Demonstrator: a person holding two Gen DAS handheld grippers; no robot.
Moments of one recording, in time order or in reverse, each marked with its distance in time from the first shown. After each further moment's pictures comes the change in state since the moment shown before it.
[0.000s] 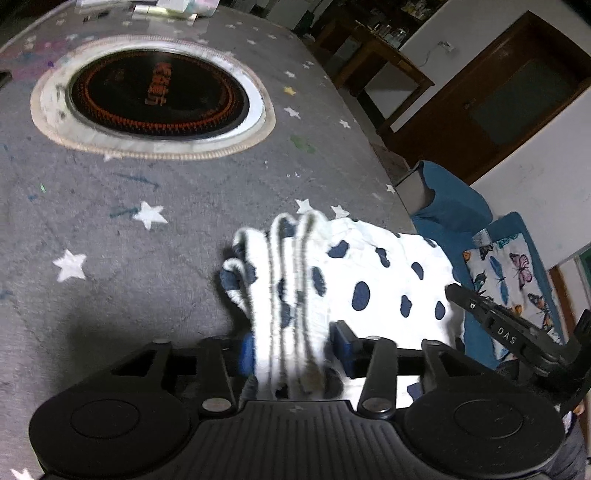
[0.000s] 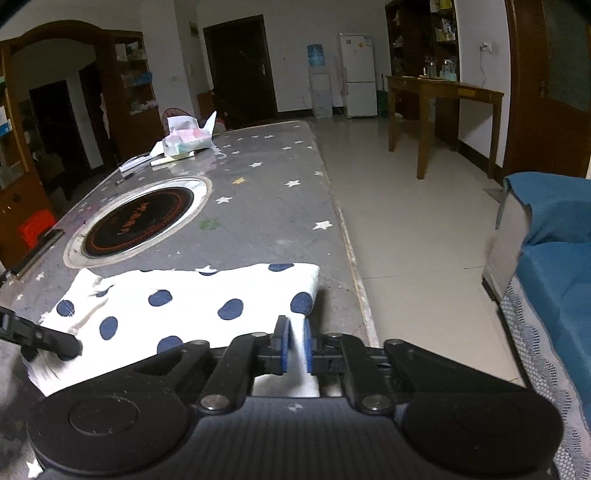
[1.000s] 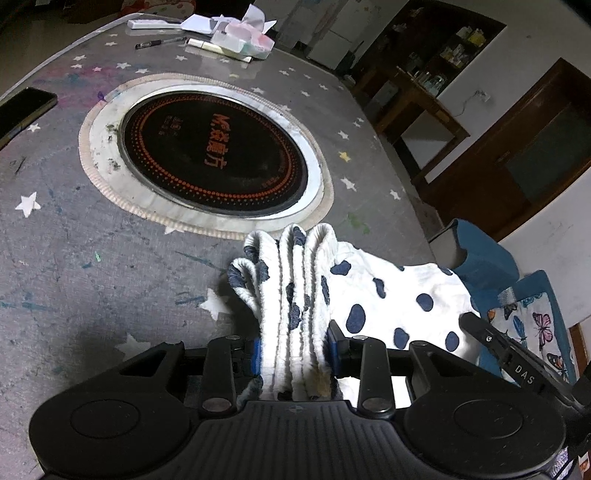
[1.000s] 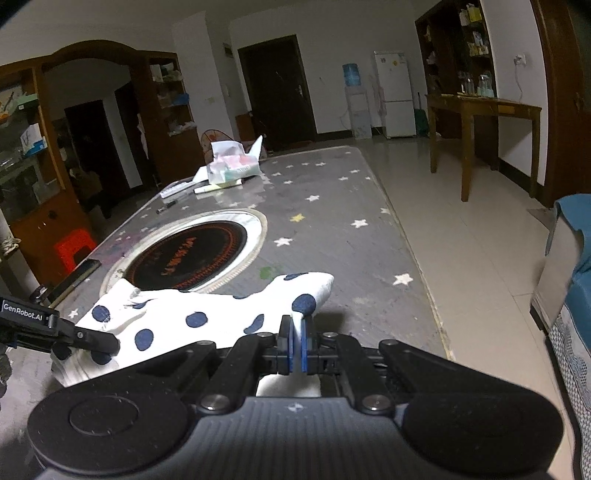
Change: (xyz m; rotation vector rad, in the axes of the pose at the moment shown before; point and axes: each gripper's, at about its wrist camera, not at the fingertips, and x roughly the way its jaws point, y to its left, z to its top) left arm -0.005 0.039 0.044 -0.119 -0.114 0.077; right arm 0.041 0.039 0.037 -0.002 -0.062 0.142
